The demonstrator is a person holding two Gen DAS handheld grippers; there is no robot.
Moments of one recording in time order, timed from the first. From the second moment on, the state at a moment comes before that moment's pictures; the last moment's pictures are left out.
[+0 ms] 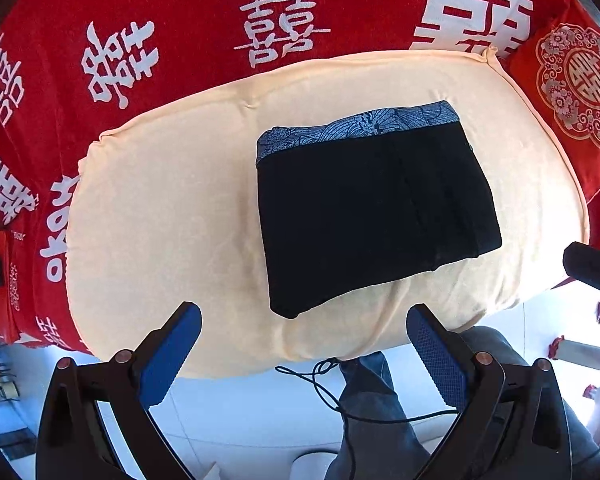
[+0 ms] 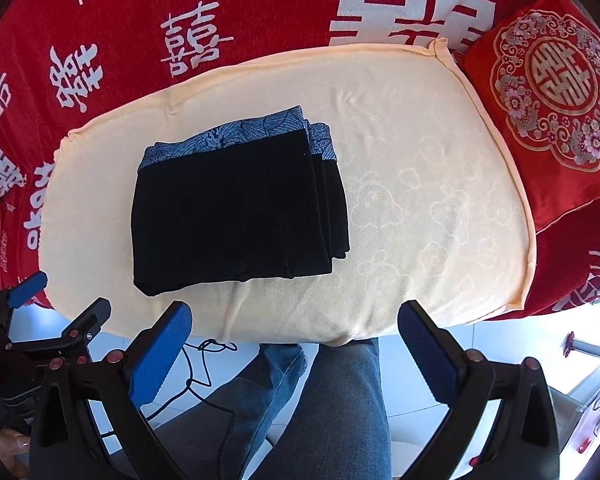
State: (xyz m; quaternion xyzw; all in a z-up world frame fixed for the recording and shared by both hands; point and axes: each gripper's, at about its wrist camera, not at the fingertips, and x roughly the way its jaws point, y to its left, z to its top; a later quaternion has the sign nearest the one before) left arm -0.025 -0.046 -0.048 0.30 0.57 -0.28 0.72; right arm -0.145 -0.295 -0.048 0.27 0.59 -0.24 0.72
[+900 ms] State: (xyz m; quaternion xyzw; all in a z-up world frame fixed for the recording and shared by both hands) left arm -0.029 -0.052 -0.042 0.30 0.56 -0.29 0.72; right arm -0.136 -0.288 -0.042 0.23 0.60 -0.23 0.73
